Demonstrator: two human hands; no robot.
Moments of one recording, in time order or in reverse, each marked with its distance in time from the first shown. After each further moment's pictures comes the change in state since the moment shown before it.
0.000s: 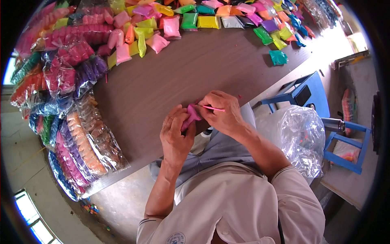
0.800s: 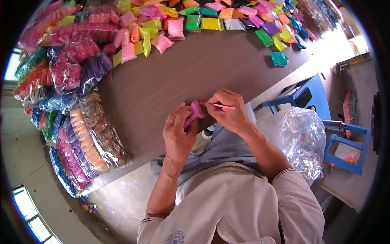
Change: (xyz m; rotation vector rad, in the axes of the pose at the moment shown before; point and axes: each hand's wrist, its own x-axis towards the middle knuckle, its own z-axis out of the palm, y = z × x) left_hand -0.001 0.001 0.000 -0.011 -0.001 -0.003; right_hand -0.002 0.005 -0.013 0.047 0.010 0.024
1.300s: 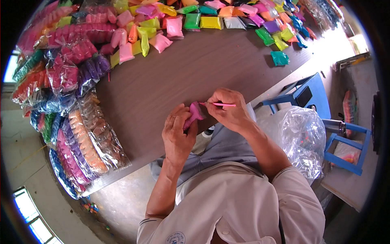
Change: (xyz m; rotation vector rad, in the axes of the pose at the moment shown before) left_hand 0.001 0.000 -0.001 0.004 -0.019 -0.014; right_hand 0.005 0.001 -0.006 0.046 -0.085 0.083
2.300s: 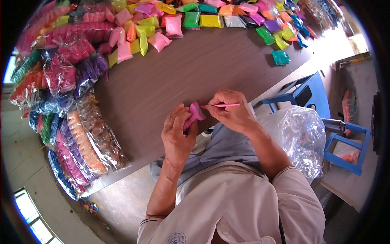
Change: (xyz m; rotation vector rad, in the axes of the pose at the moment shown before) left_hand 0.000 -0.001 0.001 -0.010 0.015 0.004; right_hand -0.002 0.000 -0.009 0.061 -0.054 -0.002
